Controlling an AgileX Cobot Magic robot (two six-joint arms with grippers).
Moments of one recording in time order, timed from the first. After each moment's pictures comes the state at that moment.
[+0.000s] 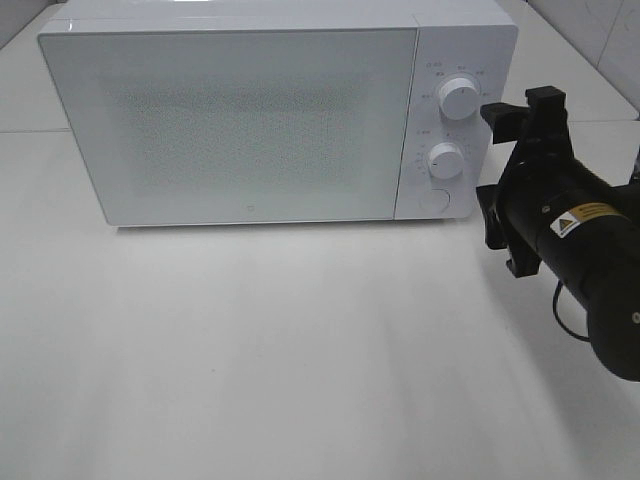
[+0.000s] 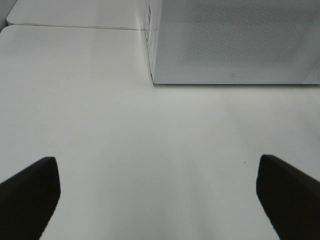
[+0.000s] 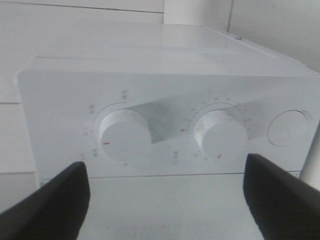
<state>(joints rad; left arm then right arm) 0.05 0.00 -0.52 -0.23 1.07 0.09 0.55 1.72 -0.41 0.46 -1.21 1.26</state>
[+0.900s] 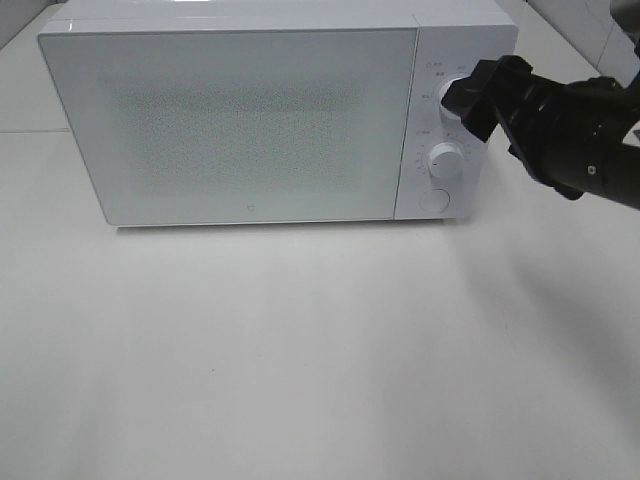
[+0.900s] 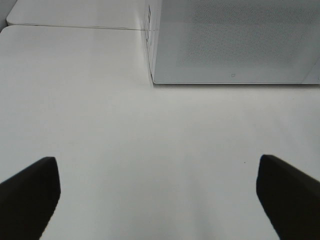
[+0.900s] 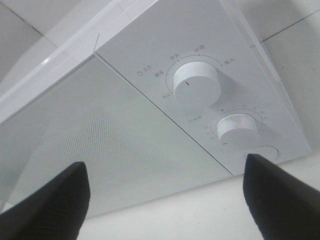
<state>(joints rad) 0.05 0.00 -0.52 -0.23 1.07 0.09 0.44 1.30 -0.54 0.29 -0.40 0.33</state>
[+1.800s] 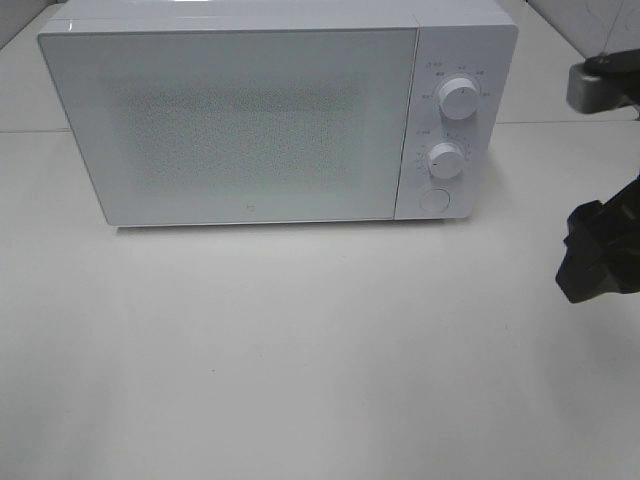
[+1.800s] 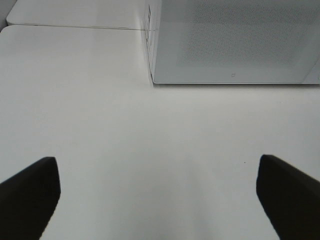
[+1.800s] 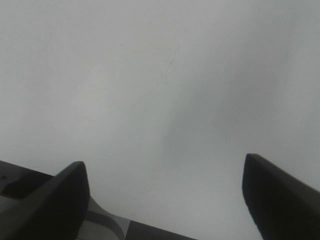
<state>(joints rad) 0.05 0.00 -0.52 -0.23 1.07 0.09 0.38 1.16 -0.84 -0.09 0.94 0.05</state>
